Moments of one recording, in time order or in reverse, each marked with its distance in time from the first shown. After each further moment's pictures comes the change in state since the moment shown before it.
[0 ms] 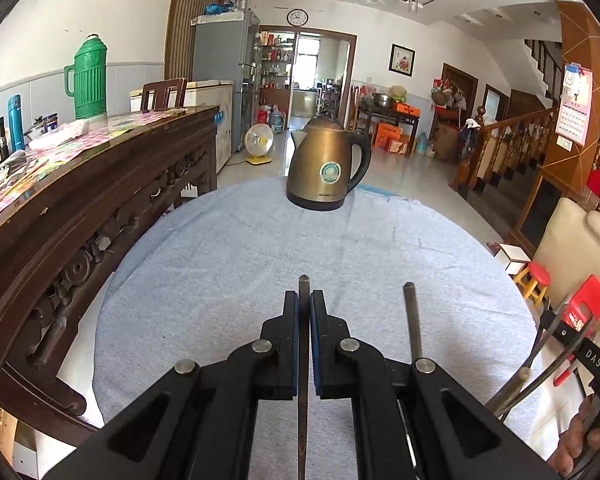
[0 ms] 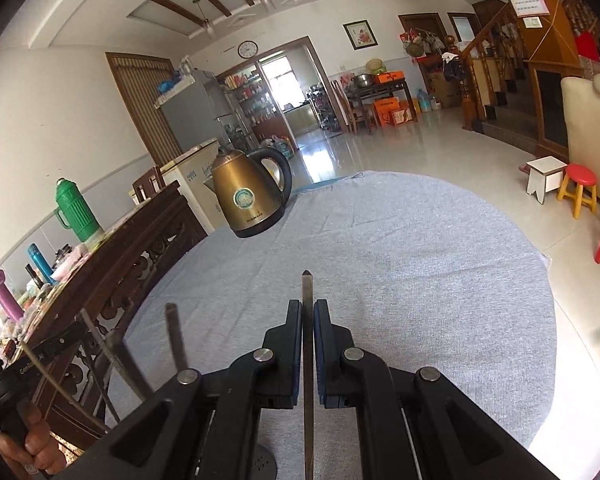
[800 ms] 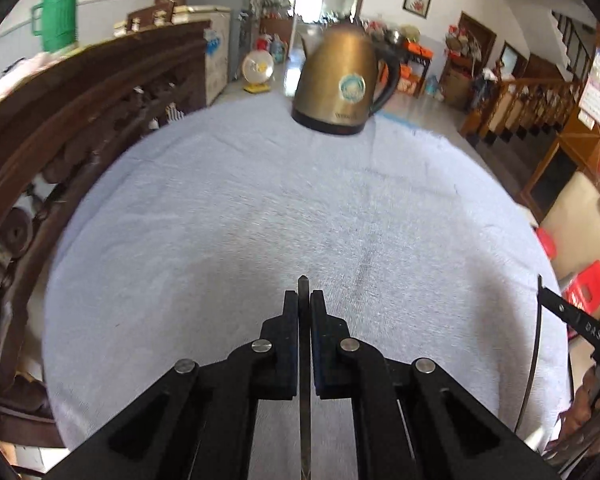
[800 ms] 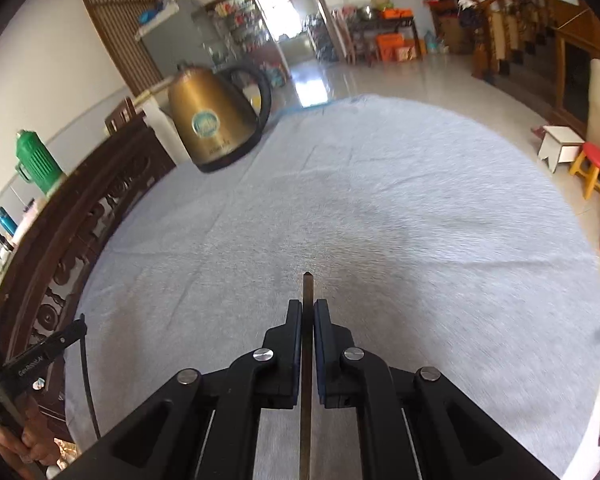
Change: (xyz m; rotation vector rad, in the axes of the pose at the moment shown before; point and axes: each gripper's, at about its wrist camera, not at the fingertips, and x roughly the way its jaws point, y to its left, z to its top) left arm 0.111 0.023 -0.010 -0.041 0.262 -0.011; right arm 0.131 -0.020 0.011 -0.035 0.267 -0.045
